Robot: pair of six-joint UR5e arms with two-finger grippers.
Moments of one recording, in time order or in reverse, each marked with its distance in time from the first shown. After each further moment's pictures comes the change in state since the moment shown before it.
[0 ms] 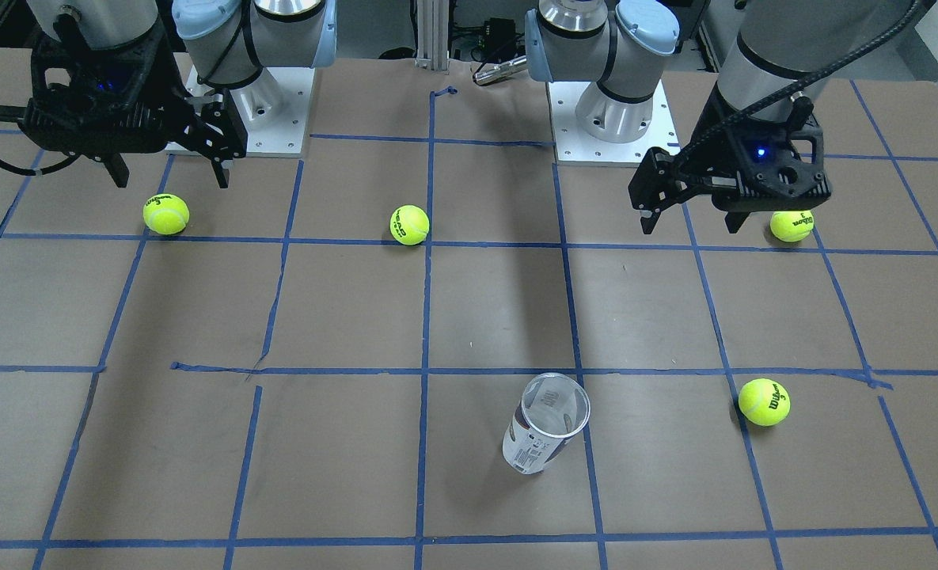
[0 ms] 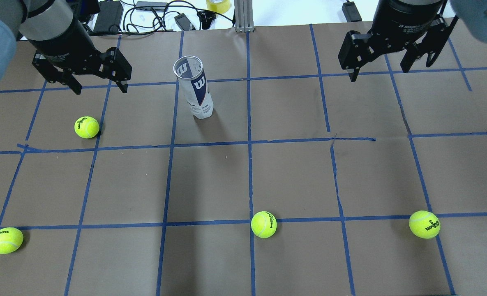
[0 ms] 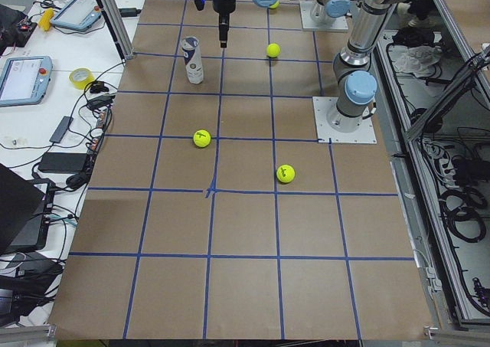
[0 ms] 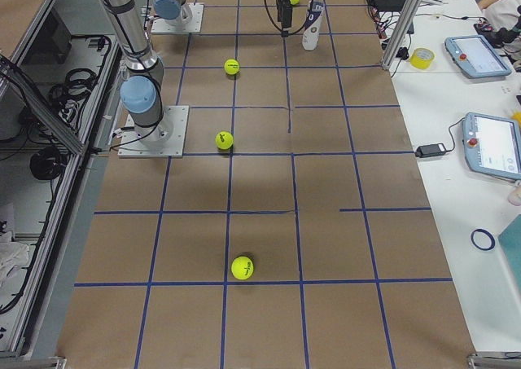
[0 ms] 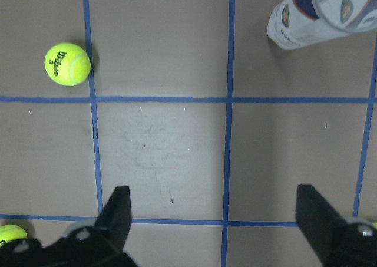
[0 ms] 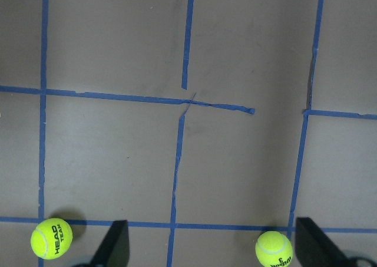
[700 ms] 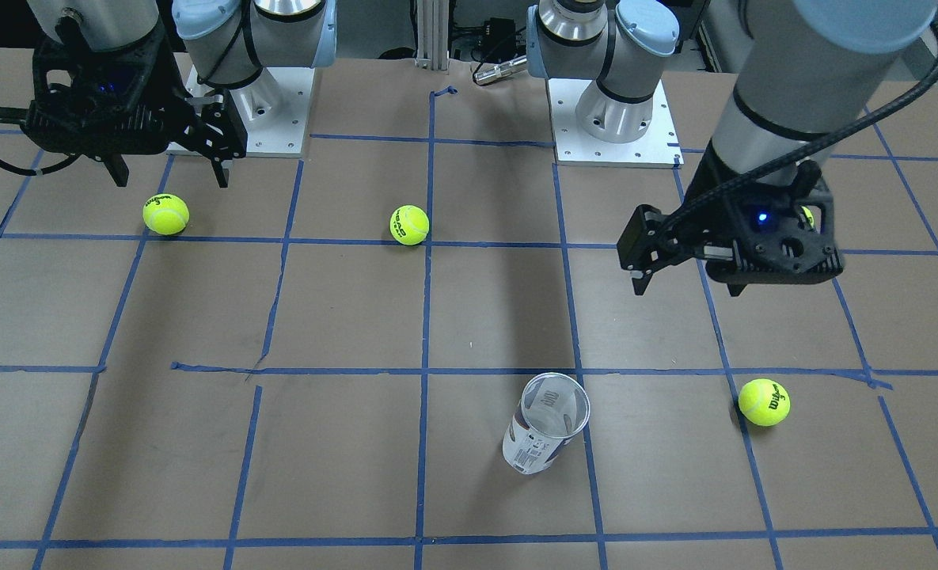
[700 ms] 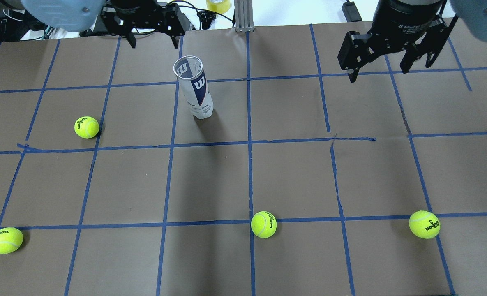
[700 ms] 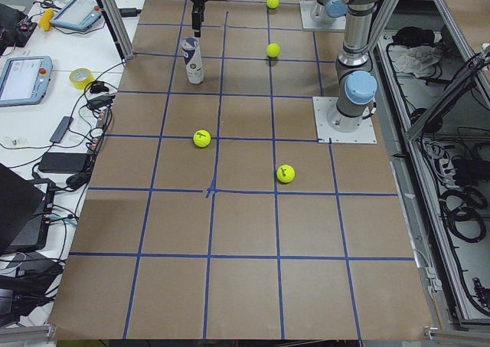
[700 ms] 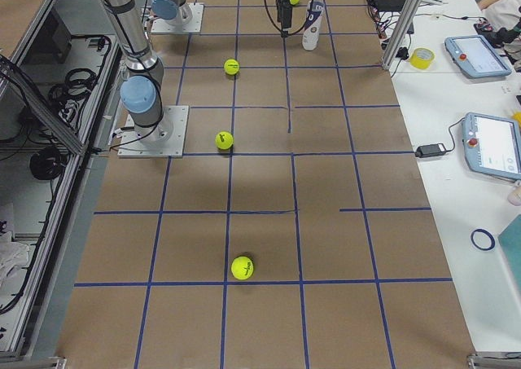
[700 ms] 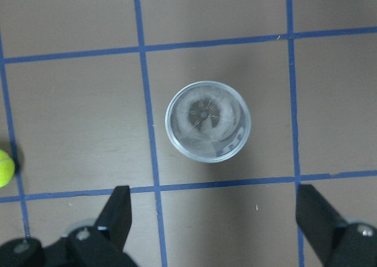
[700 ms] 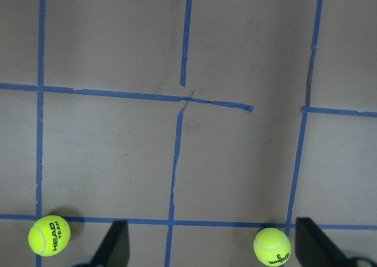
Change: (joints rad) left arm -0.035 -0.152 0.205 -0.026 0.005 -0.005; right arm 0.001 -0.001 -0.001 0.031 -0.011 -0.001
